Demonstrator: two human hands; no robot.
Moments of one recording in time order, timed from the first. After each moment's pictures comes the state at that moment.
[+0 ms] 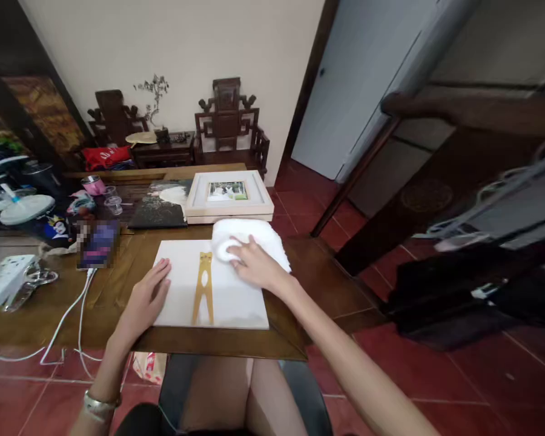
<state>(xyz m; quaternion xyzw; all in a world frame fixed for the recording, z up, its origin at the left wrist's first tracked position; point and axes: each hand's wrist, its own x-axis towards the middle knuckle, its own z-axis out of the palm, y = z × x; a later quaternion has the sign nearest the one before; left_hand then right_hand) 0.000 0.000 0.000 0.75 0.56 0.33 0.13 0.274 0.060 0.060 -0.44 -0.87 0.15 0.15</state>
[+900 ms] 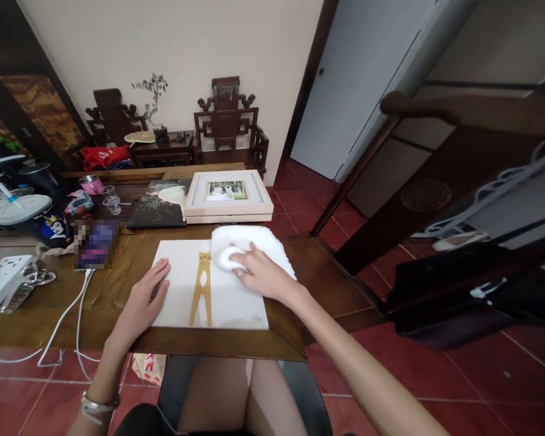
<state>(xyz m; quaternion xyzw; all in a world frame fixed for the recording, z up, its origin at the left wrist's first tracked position) 0.000 0.000 0.005 0.75 0.56 0.31 0.14 0.289 0.047 0.052 -0.42 -0.88 0.17 0.17</state>
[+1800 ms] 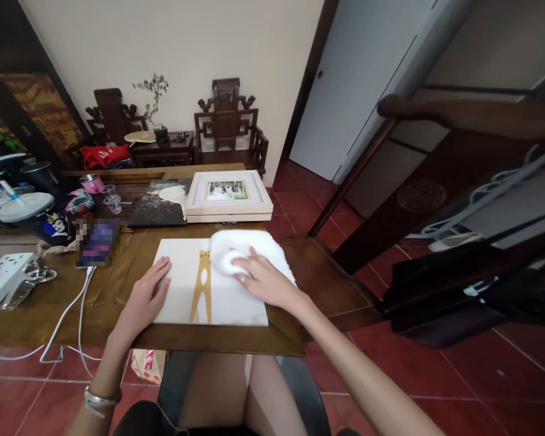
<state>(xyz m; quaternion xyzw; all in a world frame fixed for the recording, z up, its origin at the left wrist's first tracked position) 0.001 0.001 0.004 0.76 0.55 0.33 0.13 0.291 0.027 0.053 -0.46 -0.84 0.21 0.18</state>
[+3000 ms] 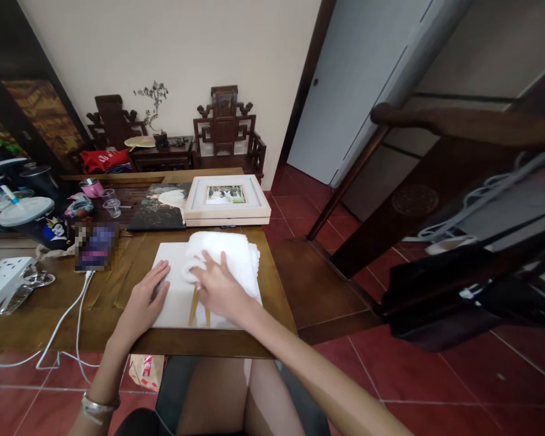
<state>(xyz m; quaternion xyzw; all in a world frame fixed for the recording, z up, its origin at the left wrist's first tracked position) 0.001 0.001 0.001 0.75 0.55 0.34 0.14 0.216 0.021 0.053 -0.41 -0.88 0.17 0.15</state>
